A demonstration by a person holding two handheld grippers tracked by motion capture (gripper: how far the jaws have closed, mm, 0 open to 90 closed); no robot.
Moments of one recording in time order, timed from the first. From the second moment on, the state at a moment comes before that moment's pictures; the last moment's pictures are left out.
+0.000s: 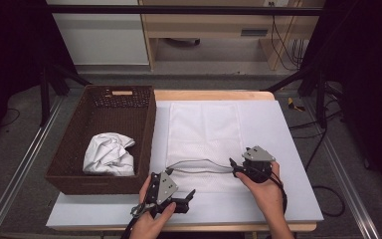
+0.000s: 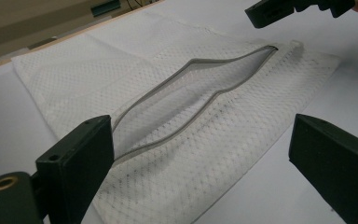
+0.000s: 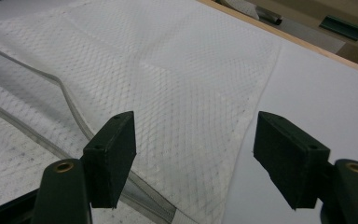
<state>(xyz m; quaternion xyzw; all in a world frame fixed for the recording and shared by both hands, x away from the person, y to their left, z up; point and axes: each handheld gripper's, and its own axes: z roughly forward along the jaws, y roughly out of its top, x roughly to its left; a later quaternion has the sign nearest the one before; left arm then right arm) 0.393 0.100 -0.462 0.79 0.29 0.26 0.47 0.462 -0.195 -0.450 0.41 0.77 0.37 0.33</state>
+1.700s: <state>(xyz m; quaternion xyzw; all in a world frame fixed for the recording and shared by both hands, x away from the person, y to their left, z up) 0.395 0.105 -0.463 0.79 0.32 0.22 0.48 0.469 -0.146 -0.470 0.27 0.85 0.33 0.30</state>
